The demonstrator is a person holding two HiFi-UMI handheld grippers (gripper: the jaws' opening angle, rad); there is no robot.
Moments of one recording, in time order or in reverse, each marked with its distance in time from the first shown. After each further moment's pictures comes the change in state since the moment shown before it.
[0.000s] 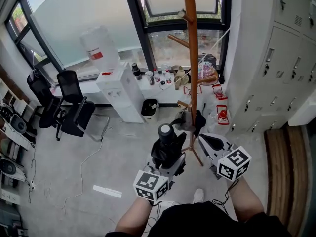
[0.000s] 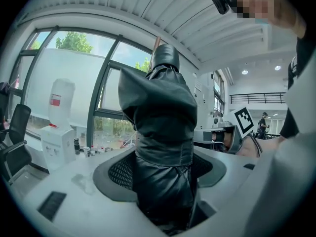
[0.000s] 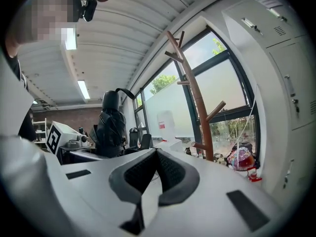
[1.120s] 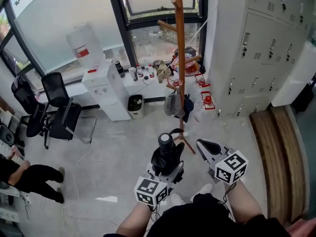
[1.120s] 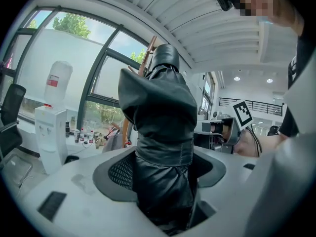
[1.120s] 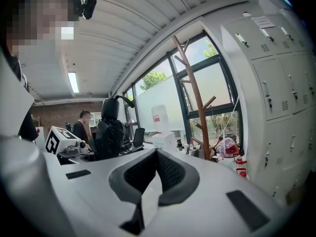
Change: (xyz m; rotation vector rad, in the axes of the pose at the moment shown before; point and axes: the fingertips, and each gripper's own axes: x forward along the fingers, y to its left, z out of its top) left arm -0.098 -0.049 -0.082 -0.077 0.083 -0.160; right arm -0.066 0.096 -0.061 0.026 0.050 -0.165
